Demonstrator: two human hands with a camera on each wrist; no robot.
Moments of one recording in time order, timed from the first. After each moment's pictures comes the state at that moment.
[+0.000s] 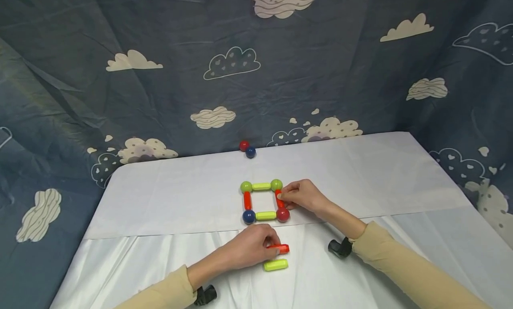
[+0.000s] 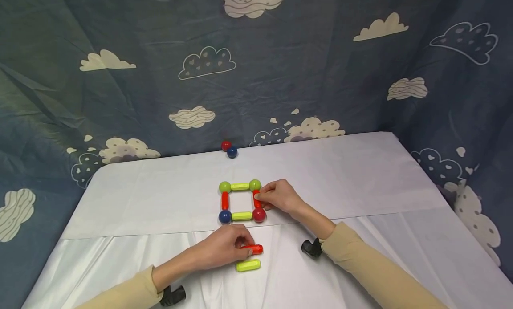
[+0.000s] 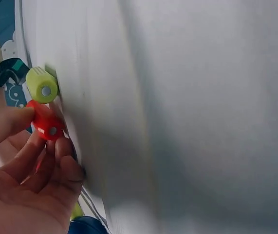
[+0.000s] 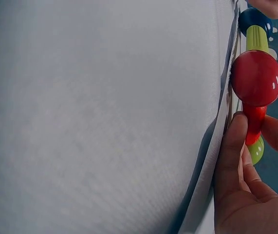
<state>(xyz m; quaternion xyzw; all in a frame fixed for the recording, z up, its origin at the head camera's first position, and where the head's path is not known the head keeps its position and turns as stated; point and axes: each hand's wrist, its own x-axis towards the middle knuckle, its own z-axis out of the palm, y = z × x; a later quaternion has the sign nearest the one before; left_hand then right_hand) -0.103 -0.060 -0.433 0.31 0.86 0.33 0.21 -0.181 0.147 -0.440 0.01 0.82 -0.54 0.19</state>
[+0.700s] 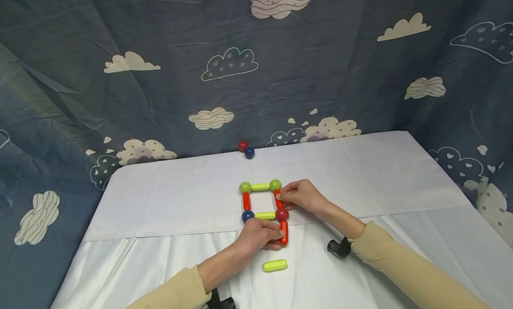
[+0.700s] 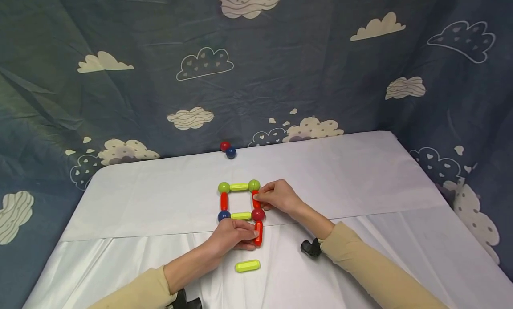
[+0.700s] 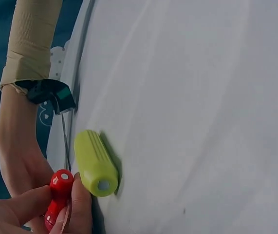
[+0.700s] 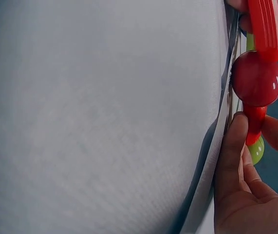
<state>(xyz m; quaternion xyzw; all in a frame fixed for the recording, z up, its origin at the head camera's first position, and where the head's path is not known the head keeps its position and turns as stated) -0.098 -0.032 -0.440 -0.04 0.69 0.67 0.27 -0.181 0.149 -0.441 0.00 0.82 -0.54 0.18</state>
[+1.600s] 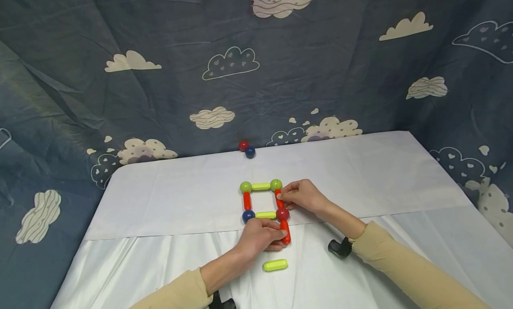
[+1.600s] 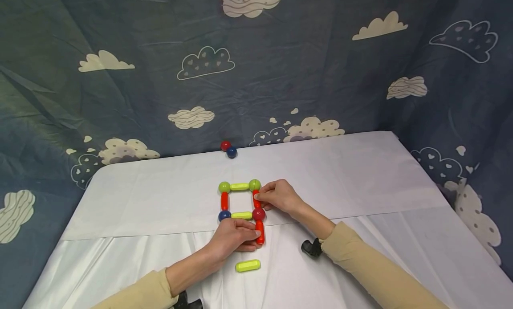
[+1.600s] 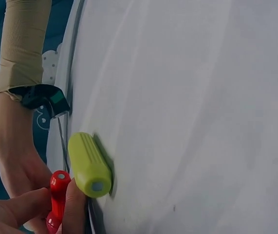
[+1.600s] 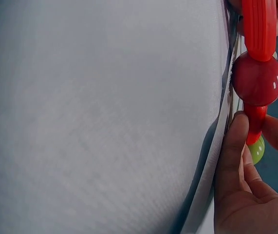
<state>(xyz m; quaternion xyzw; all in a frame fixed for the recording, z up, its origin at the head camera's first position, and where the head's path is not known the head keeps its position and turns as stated) -0.093 -0.030 -0.432 -0.04 0.70 0.67 0.25 -0.182 0.148 -0.443 0.00 0.82 -0.54 0.18</state>
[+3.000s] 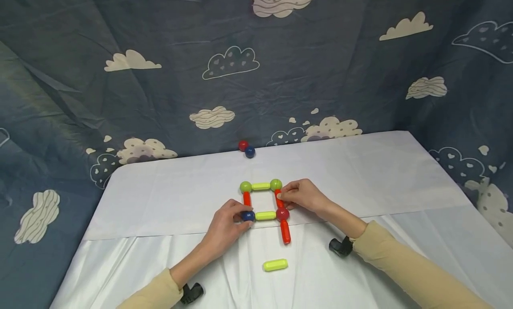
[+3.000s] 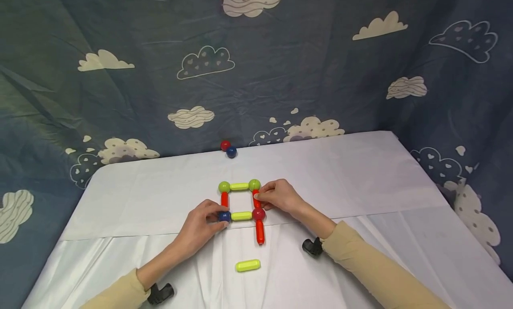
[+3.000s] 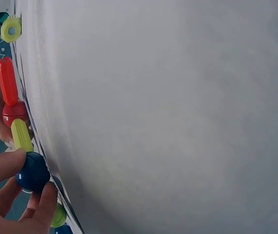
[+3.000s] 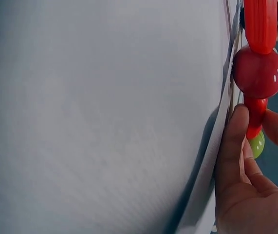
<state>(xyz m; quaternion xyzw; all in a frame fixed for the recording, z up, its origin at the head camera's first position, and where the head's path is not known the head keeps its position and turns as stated) -0.119 -0.105 -0.447 0.19 0.87 0.45 0.03 -0.183 0.150 -0.441 0.00 0.82 -0.53 0.20</state>
